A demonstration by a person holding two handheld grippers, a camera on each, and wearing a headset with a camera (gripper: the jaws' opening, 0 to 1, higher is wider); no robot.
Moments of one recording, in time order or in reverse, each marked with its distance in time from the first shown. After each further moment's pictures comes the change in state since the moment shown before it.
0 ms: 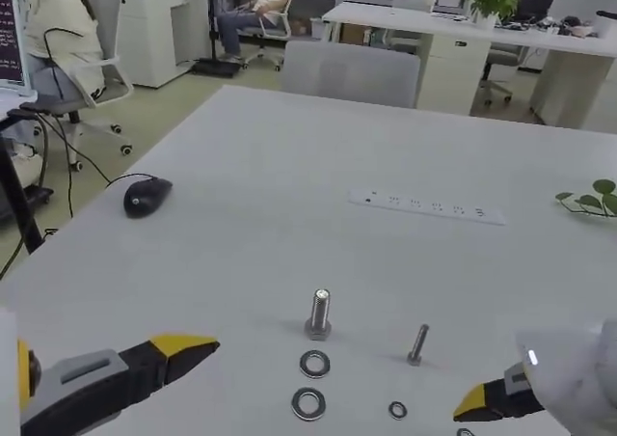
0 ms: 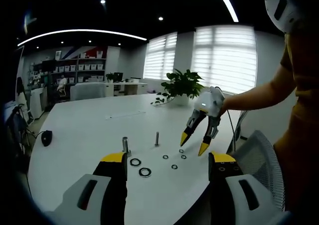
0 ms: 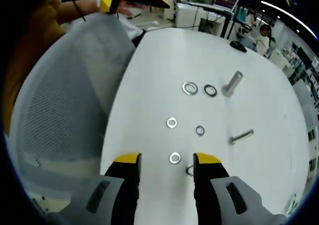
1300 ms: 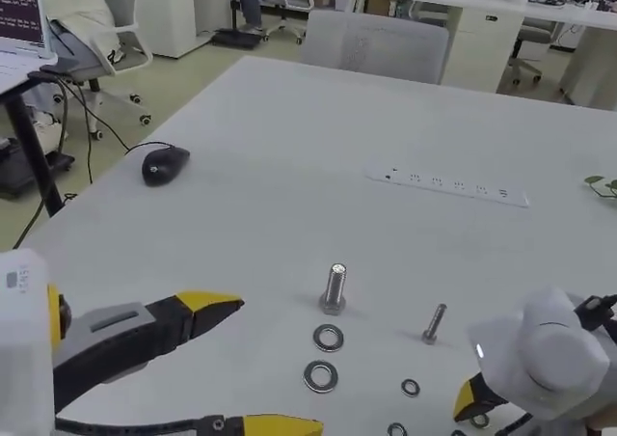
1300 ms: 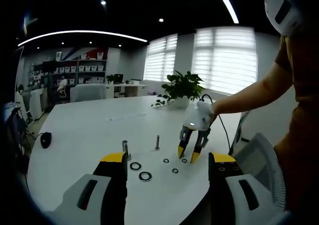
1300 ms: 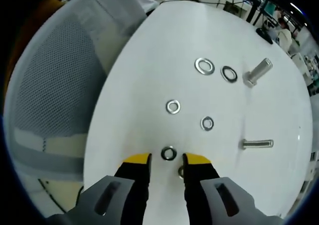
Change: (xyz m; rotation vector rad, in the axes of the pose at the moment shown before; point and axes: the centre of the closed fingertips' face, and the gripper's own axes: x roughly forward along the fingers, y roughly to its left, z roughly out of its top) left arm 0.008 0.002 0.006 -0.001 -0.015 0.000; right arm 0.026 -0.011 -0.022 -0.121 0.190 0.104
